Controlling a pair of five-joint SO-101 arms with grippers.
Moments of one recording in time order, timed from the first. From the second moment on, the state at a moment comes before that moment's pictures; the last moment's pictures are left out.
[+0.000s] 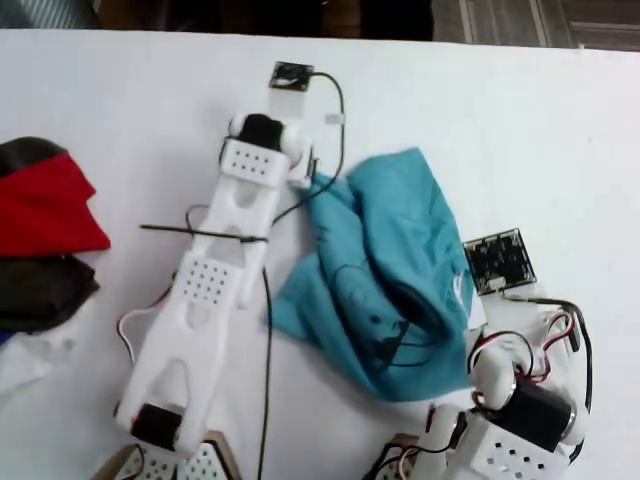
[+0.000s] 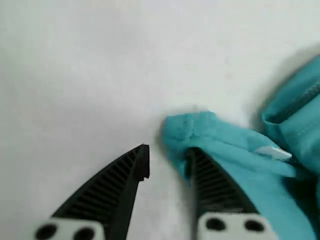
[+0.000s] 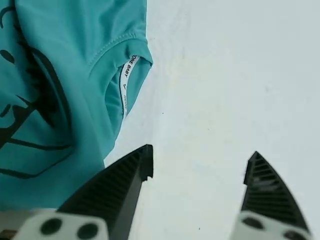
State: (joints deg) left arm 10.3 75.7 -91.3 94.3 10.8; right arm 22.2 -80.8 58.4 84.4 41.5
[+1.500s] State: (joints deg) left arm -14.7 5.0 11.5 86.7 -23.4; right arm 8.4 -21.0 23.2 78.3 22.5
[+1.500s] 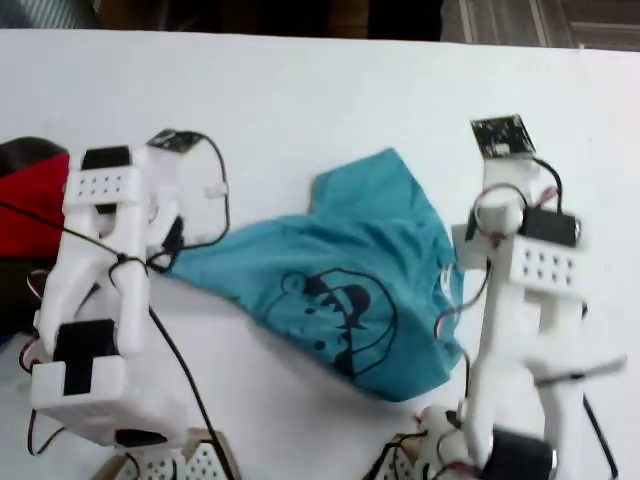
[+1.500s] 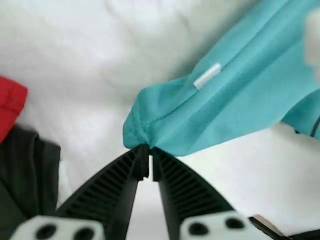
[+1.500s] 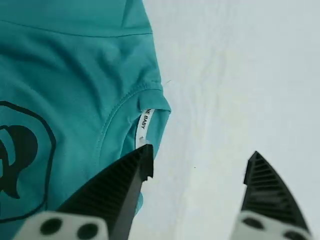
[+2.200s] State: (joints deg) left arm -14.8 6.0 17.7 68.0 -46.2; right arm 7.0 -11.9 18.8 84.4 22.4
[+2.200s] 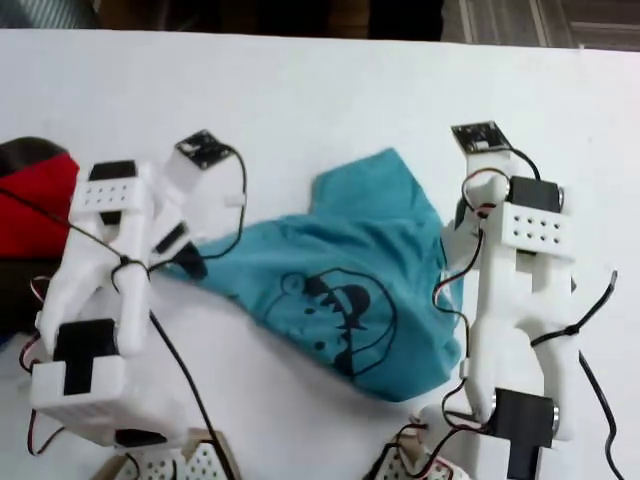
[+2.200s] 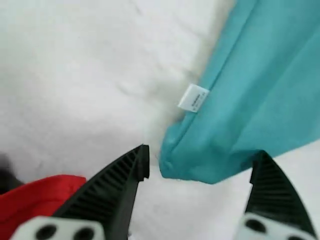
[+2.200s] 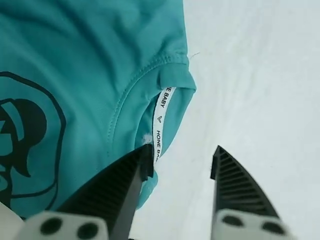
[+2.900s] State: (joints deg) left arm -15.2 18.4 14.1 71.7 -46.1; right arm 7.0 -11.9 18.8 84.0 22.4
